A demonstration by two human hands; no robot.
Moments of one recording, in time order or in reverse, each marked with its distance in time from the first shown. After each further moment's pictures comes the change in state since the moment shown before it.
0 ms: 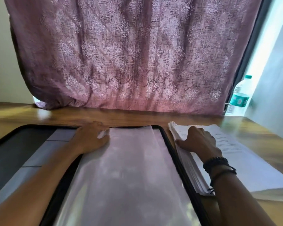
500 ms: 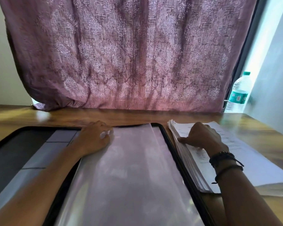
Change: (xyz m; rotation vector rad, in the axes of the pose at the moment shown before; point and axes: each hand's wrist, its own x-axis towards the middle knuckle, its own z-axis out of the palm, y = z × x) left_hand 0.001 0.009 0.002 -0.003 -0.003 0.069; right_hand 0.019 0.018 0.000 0.104 -0.057 0.045
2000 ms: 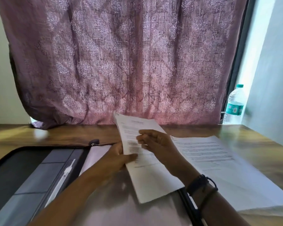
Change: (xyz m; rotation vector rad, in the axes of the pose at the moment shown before) left_hand -0.020 0.104 -0.002 -1.211 -0.223 -0.227; right_hand -0.042 -0.087 0.019 1.318 -0.227 -0.460
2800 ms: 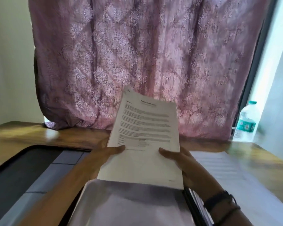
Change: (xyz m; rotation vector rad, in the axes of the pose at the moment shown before) left_hand 0.001 0.012 -0.059 -0.091 0.089 0.101; right_hand -0.007 -0.004 -0.028 0.332 -0.113 0.220
